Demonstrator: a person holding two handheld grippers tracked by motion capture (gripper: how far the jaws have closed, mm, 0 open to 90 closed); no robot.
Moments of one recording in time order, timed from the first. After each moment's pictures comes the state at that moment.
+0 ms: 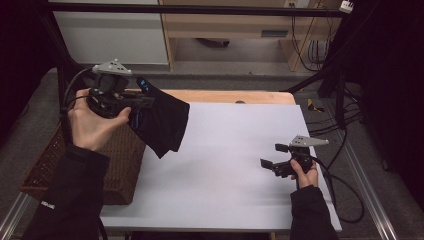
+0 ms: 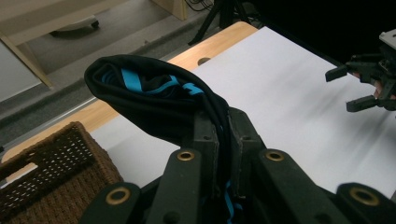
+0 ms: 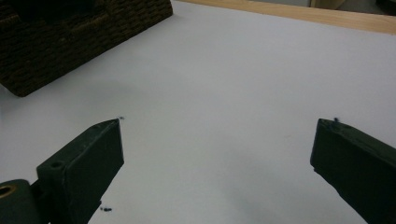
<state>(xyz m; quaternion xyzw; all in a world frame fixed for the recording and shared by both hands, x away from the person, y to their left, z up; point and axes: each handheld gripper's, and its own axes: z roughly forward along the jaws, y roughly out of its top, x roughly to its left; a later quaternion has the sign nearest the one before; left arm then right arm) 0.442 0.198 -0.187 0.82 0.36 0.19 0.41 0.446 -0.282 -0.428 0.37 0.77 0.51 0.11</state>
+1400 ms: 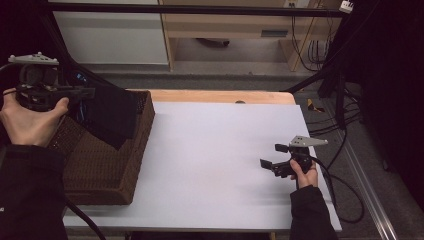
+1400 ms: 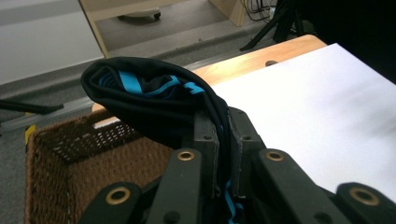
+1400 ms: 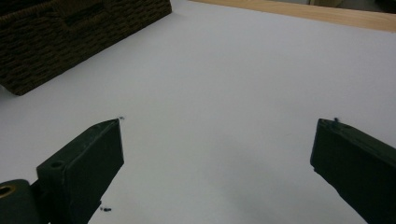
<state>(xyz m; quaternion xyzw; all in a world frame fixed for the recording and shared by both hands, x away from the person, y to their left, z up) 0.442 0.314 -0.183 0.76 0.46 0.23 0.40 0.446 -0.281 -0.430 0.37 0.77 0.51 0.11</state>
